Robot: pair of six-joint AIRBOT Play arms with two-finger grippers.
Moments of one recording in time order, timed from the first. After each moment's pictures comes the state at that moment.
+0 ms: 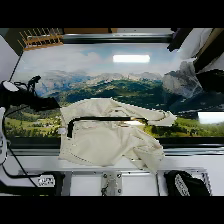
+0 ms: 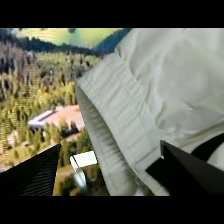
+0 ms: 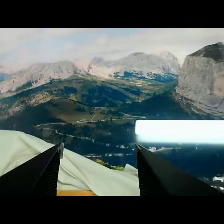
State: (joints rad) left arm 0.32 -1.58 1.29 1.15 -1.29 -1.07; right arm -0.29 -0.76 1.27 -1.05 1.15 1.36
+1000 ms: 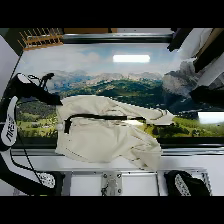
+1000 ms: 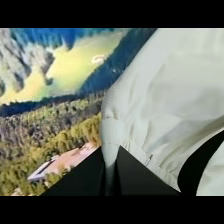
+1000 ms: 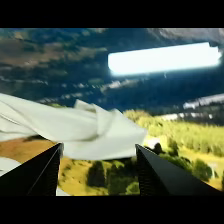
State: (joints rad) left arm 0.26 -1.71 1.47 1.15 -1.36 -0.96; right arm -0.30 -0.82 1.09 -1.26 1.21 1.45
